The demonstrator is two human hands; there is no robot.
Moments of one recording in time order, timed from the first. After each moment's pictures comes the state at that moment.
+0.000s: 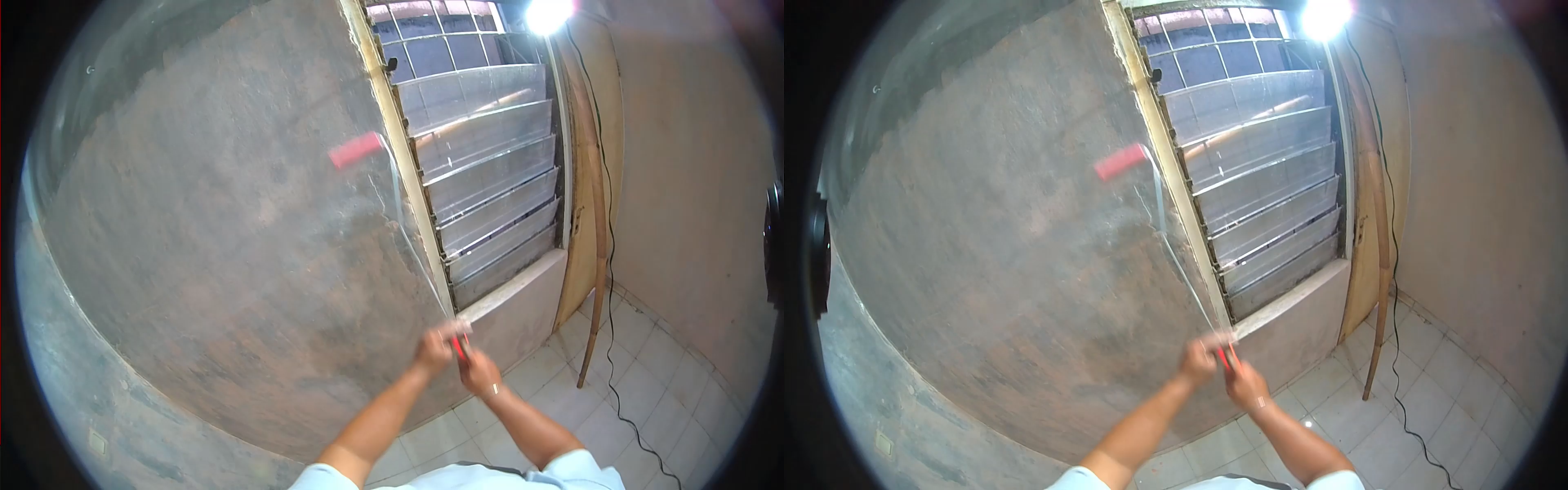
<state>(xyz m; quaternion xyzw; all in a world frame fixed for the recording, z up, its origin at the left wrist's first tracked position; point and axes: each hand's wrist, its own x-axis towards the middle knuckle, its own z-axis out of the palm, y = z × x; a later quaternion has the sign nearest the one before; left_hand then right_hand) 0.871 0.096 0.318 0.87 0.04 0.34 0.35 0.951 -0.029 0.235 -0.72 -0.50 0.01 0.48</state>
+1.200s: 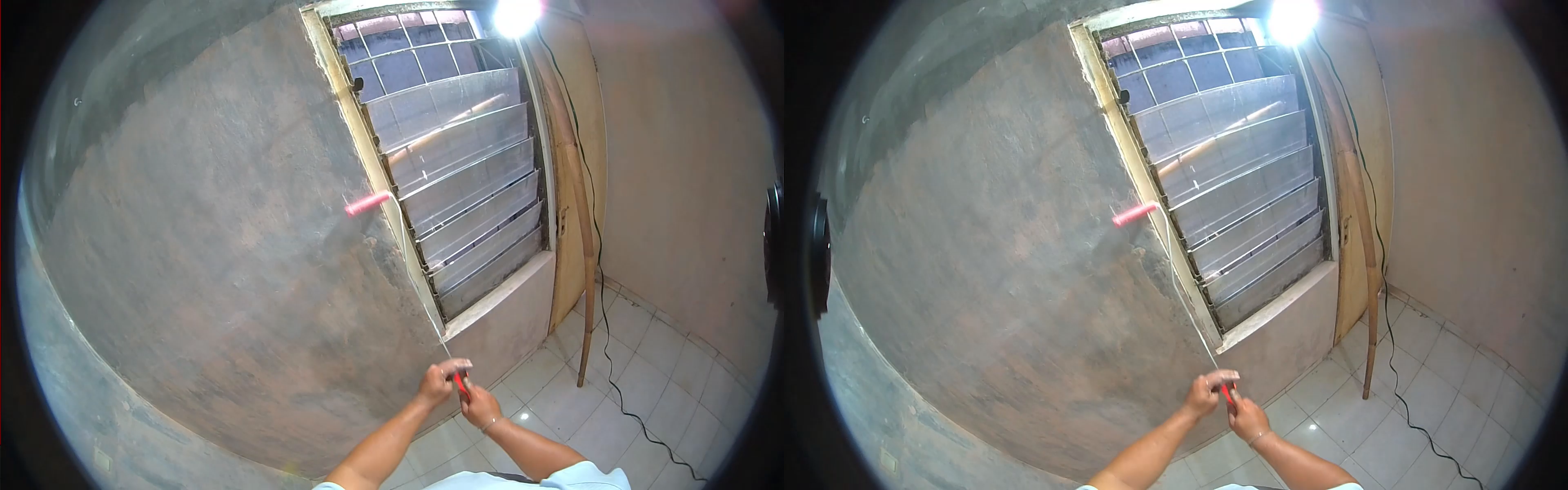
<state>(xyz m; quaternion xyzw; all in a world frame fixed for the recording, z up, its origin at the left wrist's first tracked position) 0.867 0.054 0.265 0.85 0.07 0.25 0.45 0.938 -0.075 0.208 -0.76 -0.47 0.07 0.45</state>
